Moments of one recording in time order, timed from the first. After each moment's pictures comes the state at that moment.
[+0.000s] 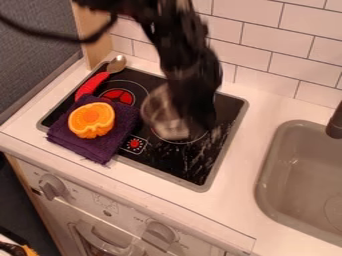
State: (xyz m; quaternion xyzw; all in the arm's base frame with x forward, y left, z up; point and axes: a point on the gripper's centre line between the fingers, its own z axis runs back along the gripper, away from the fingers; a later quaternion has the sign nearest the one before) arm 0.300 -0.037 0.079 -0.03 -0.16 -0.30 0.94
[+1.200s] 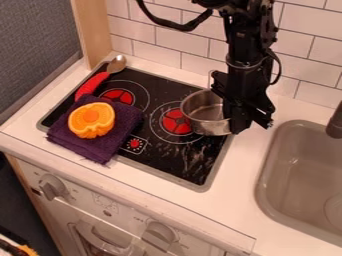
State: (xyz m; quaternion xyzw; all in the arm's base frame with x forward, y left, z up) arm 0.350 -0.079 0.038 -0.02 -0.06 -0.24 0.97
